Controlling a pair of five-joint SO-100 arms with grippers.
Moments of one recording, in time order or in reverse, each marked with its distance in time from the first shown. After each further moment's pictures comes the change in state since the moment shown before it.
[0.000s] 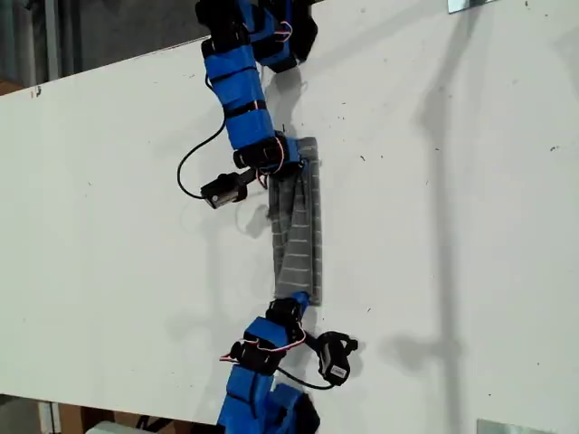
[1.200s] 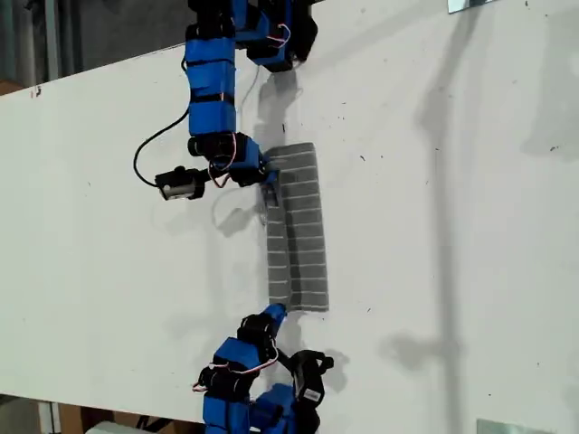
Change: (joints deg) arm 0 -8.1 14.4 -4.0 11.8 6.6; arm 1 14.0 8.1 -2.0 -5.4 -7.6
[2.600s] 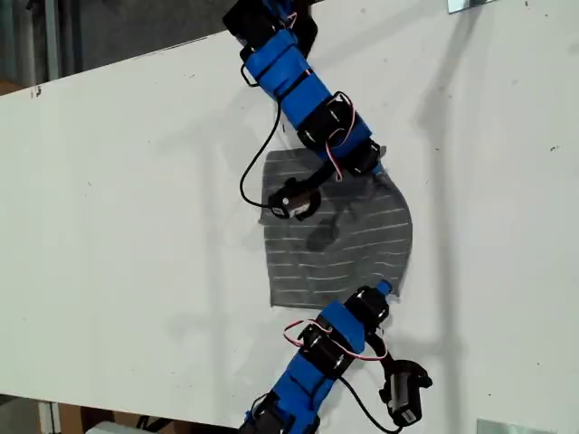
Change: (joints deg) arm 0 31.5 -53.6 -63.3 6.8 3.2; arm 1 -37.7 -17.7 -24.5 -1.9 9.8
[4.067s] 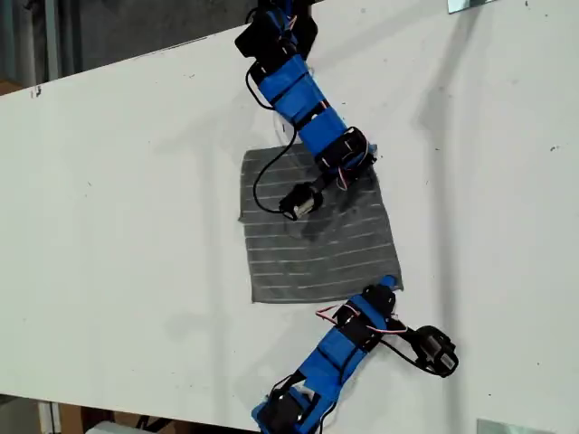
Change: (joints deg) arm 0 0.7 -17.7 6.9 -2.6 -26.0; arm 1 2.6 -12.9 7.7 -2.8 6.6
